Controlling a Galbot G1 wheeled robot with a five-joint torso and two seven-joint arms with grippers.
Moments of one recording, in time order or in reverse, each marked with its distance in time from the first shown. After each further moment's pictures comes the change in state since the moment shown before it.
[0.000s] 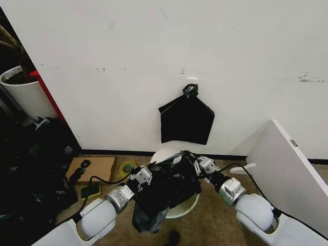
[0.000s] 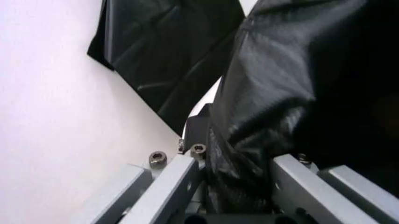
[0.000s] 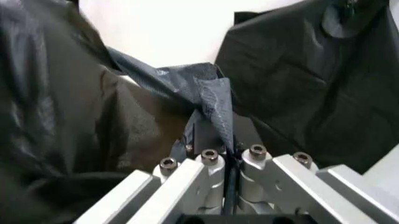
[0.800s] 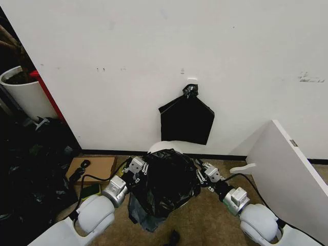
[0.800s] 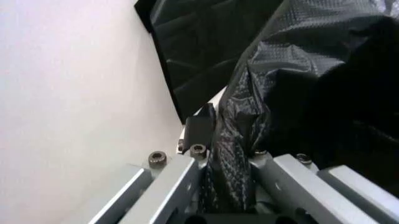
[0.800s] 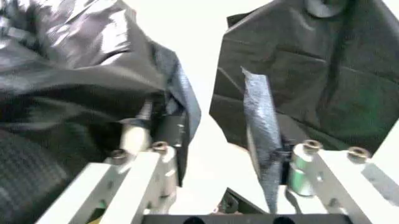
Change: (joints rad) left arm 0.037 -0.041 -0.101 -0.041 -0.399 0.059 -0.096; right arm -0.148 0.026 0.093 0.014 0.168 0.143 -0.047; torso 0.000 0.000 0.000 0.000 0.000
